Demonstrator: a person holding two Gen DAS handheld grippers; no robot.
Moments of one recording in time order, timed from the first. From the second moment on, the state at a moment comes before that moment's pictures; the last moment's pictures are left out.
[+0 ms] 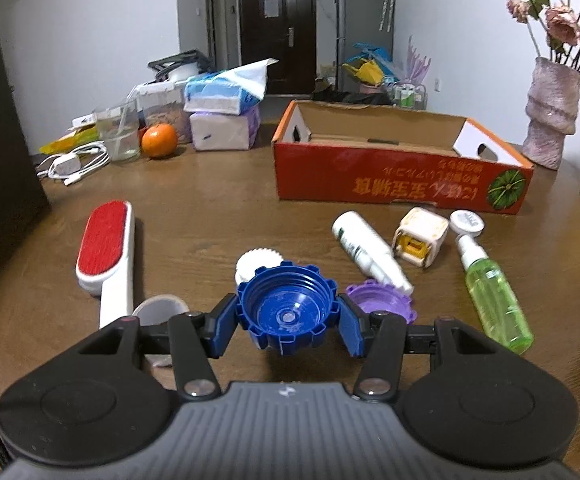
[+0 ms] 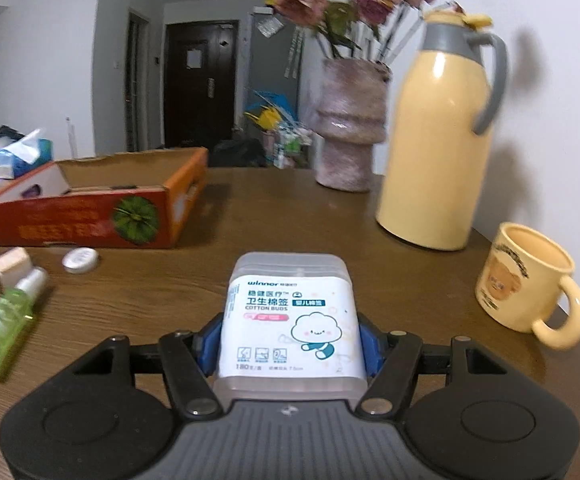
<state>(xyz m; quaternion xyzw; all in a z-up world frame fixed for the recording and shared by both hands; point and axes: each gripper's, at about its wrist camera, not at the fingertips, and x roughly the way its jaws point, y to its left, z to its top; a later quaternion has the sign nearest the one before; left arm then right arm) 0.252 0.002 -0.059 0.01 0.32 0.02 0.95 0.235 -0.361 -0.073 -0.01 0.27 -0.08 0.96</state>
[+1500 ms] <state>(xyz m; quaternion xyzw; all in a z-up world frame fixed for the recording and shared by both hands) 0.422 -0.039 -0.013 -0.01 0.29 0.00 0.96 0.369 -0.207 -0.027 0.01 0.22 0.00 0.97</state>
